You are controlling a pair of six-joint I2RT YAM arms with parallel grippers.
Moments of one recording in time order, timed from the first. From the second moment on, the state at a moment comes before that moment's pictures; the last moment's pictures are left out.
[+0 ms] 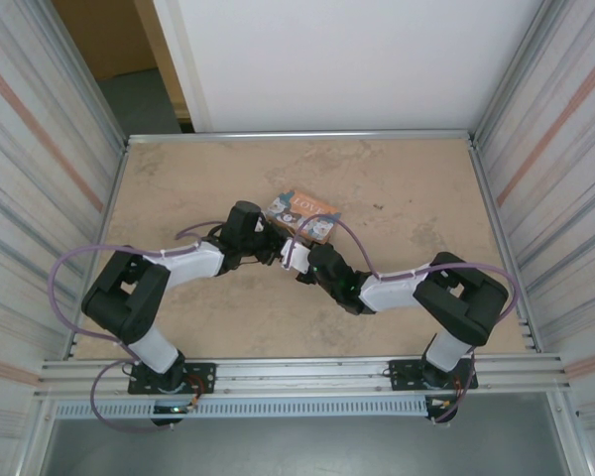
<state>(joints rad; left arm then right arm) -0.57 1.62 0.79 0.18 0.40 -1.37 0.95 1.65 0.63 0.57 0.36 -0.48</state>
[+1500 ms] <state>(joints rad) -0.77 1.85 0.89 0.36 0.19 -1.52 0.48 1.56 0.54 0.38 -0.42 0.27</state>
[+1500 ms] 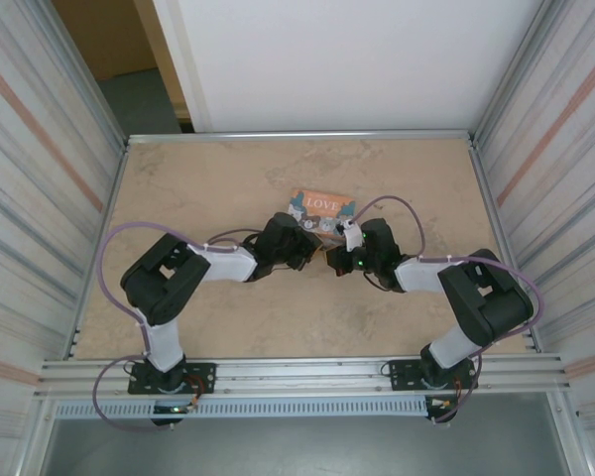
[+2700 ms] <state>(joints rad) -0.74 1.71 0.86 0.22 0.23 -1.37 0.39 1.57 0.53 0.40 -0.36 0.39</state>
